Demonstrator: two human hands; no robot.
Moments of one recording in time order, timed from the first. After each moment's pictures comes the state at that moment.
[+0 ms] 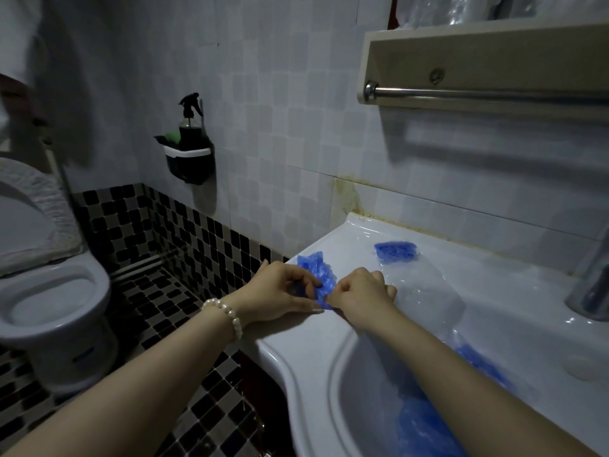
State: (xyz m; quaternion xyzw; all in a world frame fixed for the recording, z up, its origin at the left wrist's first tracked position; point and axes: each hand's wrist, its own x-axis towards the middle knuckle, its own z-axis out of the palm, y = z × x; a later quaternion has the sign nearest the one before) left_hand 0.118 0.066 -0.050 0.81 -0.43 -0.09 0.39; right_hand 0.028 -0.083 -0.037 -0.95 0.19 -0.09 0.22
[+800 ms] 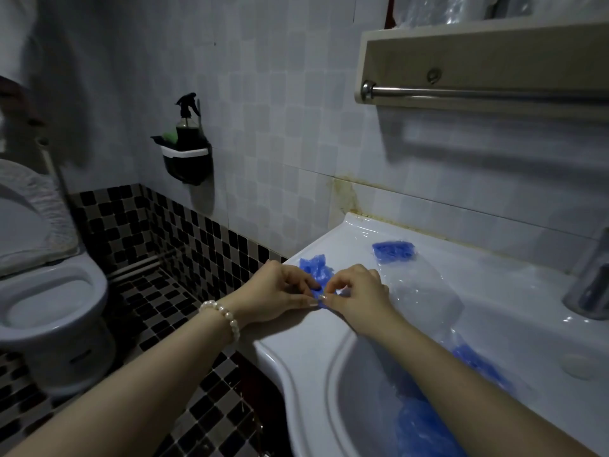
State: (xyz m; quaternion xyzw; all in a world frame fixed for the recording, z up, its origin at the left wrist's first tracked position) left_hand 0.110 0.065 -0.046 0.78 -0.42 -0.09 0.46; right_hand 0.020 -0.085 -0.042 -0.93 0.10 -0.15 0.31
